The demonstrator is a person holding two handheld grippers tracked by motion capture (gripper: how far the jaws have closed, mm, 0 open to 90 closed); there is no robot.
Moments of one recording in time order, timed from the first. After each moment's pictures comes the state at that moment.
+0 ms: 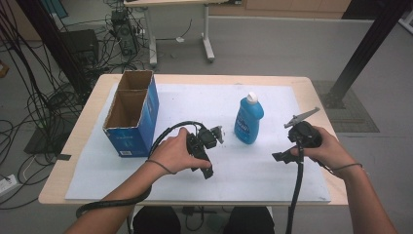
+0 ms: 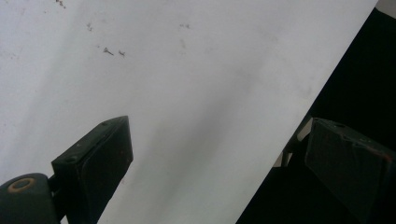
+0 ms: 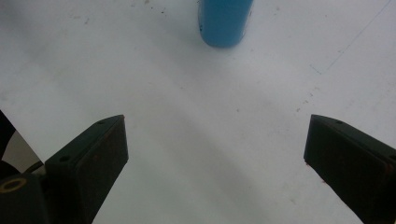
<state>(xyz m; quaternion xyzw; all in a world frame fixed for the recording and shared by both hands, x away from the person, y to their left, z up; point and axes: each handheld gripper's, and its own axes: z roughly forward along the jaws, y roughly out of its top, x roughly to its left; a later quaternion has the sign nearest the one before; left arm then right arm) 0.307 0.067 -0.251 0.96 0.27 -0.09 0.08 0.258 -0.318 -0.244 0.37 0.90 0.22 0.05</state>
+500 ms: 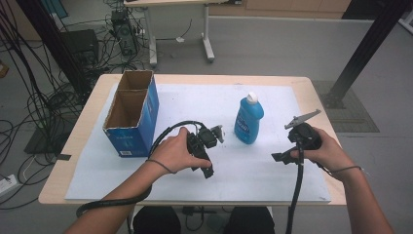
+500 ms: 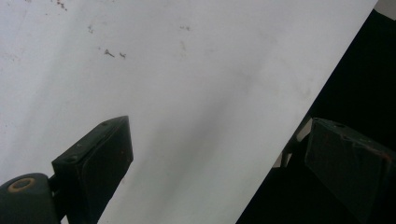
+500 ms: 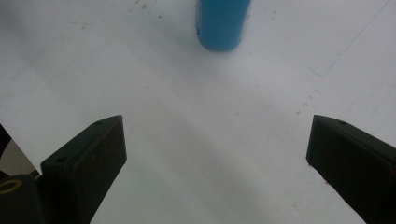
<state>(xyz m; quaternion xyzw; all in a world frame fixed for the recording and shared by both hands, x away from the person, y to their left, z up) 0.308 0.065 -0.250 0.96 0.27 -0.09 0.08 0.253 -0.321 -0.252 0.38 0.89 0.23 0.06</state>
